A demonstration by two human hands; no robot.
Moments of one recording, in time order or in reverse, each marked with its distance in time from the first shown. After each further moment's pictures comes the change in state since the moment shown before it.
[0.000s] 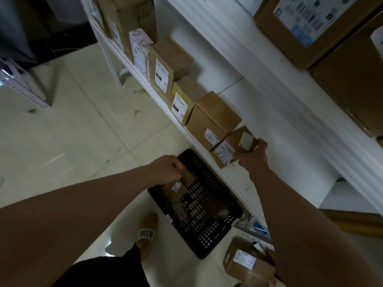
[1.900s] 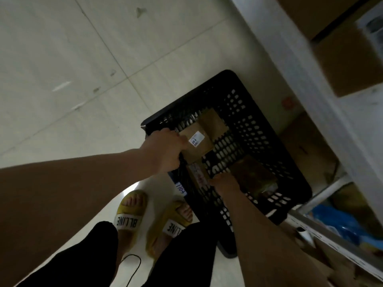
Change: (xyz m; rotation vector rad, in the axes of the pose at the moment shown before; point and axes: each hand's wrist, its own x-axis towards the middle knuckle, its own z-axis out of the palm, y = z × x) left_hand 0.210 -0.246 0.169 0.708 0.023 0.137; right_hand 0.063 0.405 0.283 -0.767 -0.716 0.128
